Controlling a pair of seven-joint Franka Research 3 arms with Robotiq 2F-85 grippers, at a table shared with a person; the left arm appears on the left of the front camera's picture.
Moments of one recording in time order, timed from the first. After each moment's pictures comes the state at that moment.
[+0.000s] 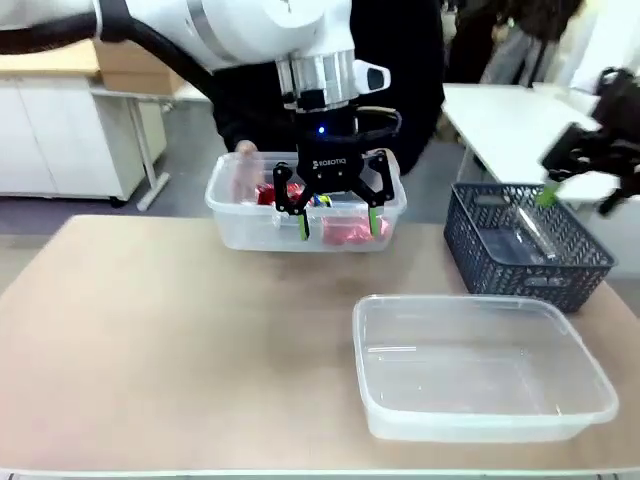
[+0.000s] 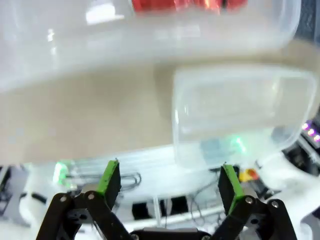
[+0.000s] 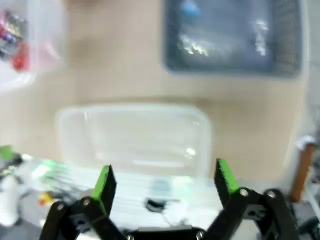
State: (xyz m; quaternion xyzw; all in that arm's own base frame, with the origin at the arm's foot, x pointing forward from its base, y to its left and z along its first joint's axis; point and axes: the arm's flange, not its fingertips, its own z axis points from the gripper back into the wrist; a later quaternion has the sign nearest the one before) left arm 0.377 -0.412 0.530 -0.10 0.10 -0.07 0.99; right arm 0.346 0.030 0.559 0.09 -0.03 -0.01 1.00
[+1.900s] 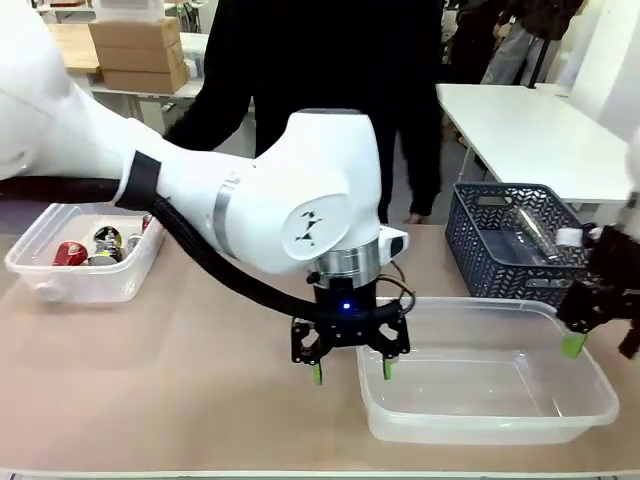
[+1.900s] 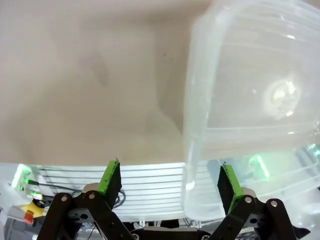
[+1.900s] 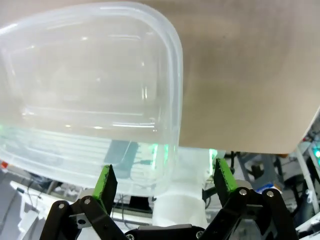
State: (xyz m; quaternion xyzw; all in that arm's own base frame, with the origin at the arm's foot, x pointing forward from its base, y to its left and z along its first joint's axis) left arm 0.263 -0.434 0.378 -0.08 0.08 -0.02 0.99; right arm 0.295 0.011 0.395 0.06 0.15 0.02 0.99
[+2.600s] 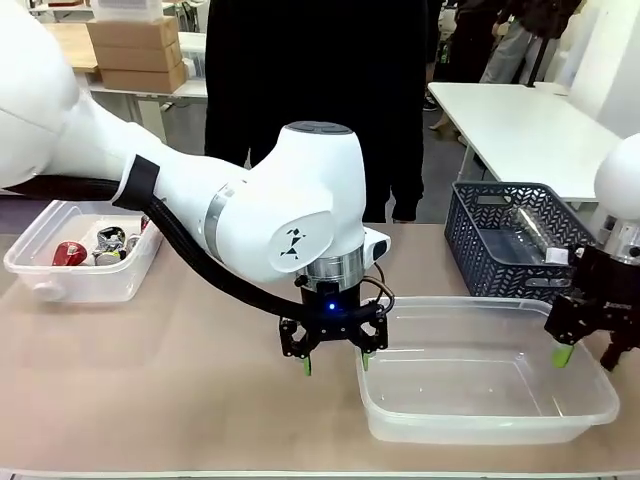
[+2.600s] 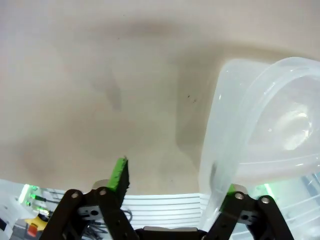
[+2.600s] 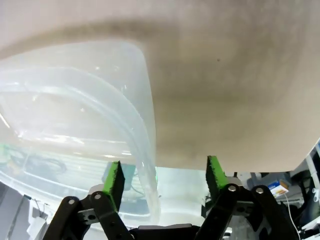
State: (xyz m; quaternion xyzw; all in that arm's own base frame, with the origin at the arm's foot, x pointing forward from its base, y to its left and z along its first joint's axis) left arm 0.282 -0.422 0.360 -0.06 0.04 -0.01 1.00; right arm 0.316 -0.002 0.360 0.07 0.16 0.00 0.98
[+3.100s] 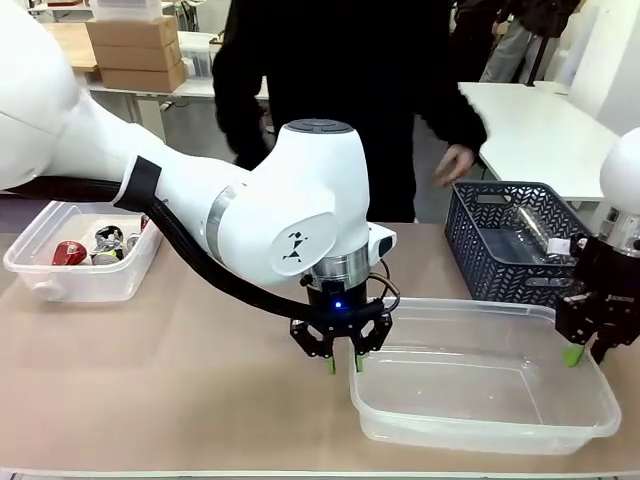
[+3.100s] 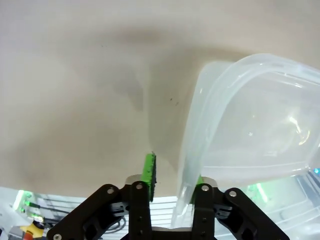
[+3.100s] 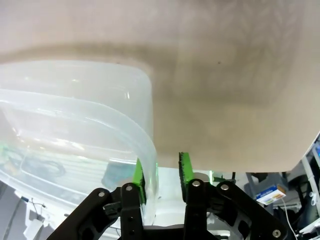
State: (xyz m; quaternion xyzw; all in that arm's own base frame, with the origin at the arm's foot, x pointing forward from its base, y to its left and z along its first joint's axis) left arm 0.280 -0.430 0.366 -0.08 0.02 -0.02 1.00; right arm 0.315 0.004 0.369 0.07 0.14 0.01 0.99
